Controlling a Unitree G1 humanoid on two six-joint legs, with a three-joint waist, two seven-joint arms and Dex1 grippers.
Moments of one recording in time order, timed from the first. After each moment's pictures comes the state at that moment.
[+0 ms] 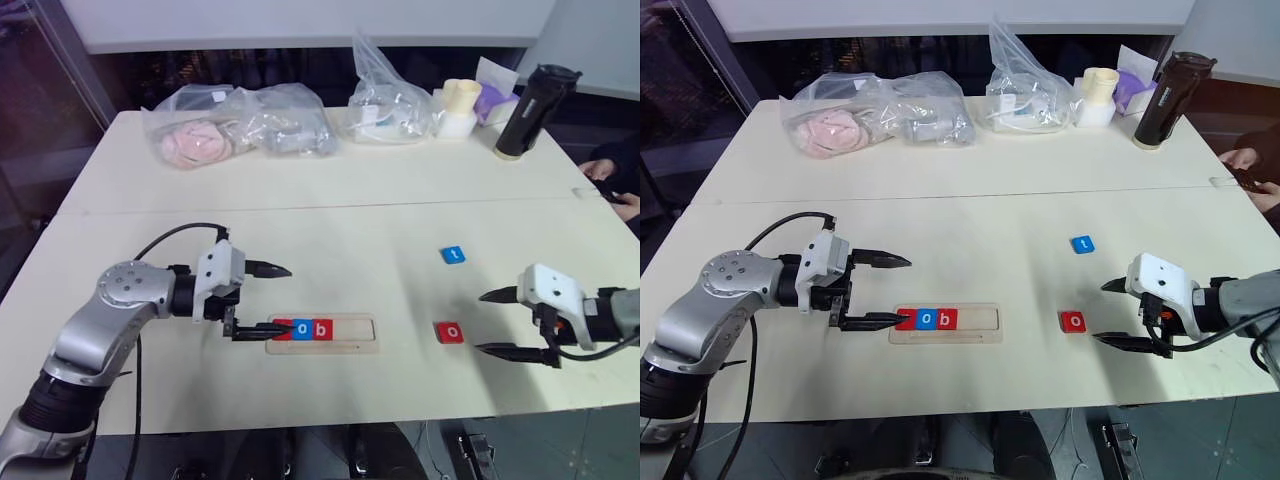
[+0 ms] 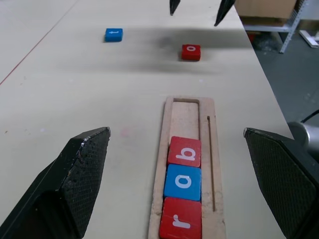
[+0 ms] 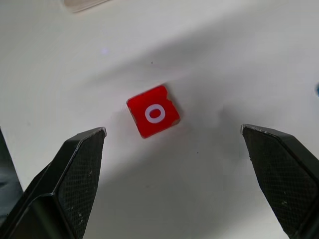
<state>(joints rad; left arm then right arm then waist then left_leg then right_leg) -0.29 0.77 -0.07 -0.33 -0.49 0.38 -1.19 -0.01 -1.12 -0.18 -0.14 0.32 0.35 1.31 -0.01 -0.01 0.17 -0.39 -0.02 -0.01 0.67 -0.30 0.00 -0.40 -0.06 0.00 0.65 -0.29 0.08</state>
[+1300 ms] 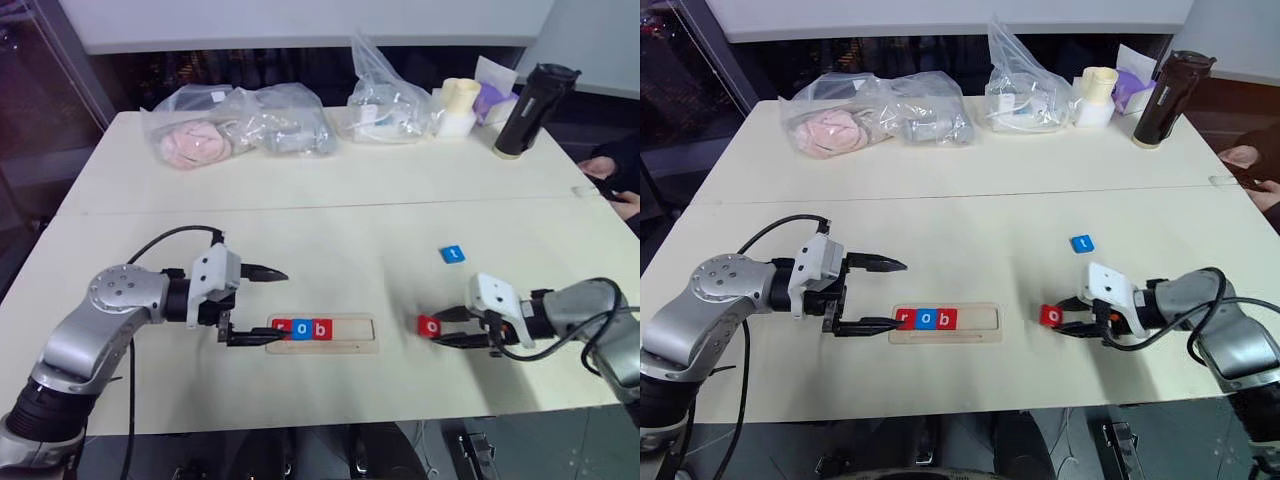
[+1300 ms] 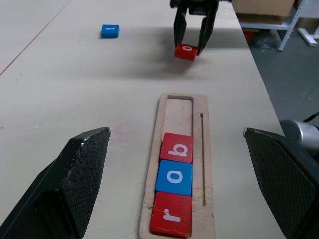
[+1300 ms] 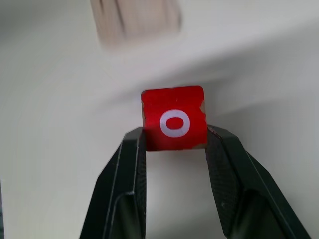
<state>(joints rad) -0.25 0.80 -0.04 -0.38 -0.51 0.41 -1.18 -0.21 -0.99 0.03 -0.25 0.33 0.41 1.26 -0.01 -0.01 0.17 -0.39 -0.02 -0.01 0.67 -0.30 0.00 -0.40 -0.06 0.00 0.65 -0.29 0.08</state>
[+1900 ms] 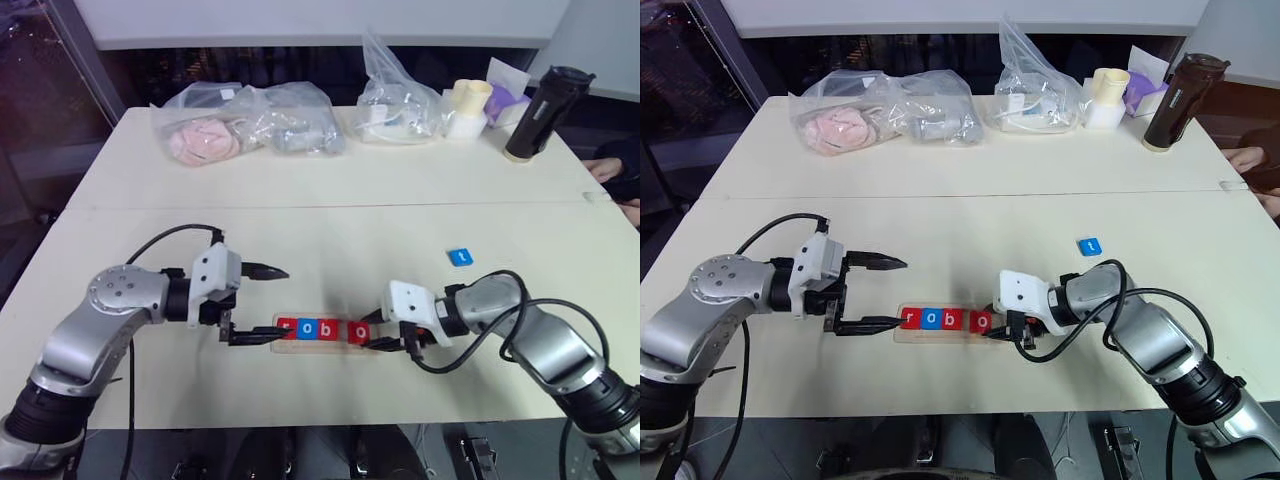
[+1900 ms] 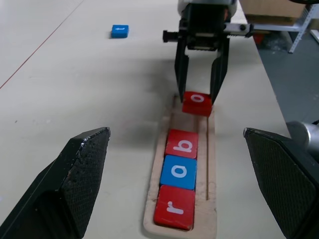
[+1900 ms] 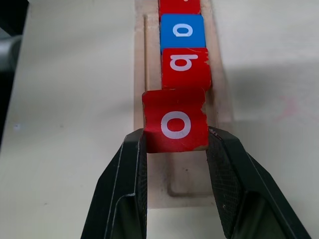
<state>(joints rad) -0.24 0.80 -0.03 -0.40 -0.51 0.41 -1.15 -0.36 -0.81 0.36 -0.39 0.19 0.54 1.11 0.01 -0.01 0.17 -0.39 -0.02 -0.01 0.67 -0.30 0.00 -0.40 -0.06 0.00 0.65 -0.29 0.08</state>
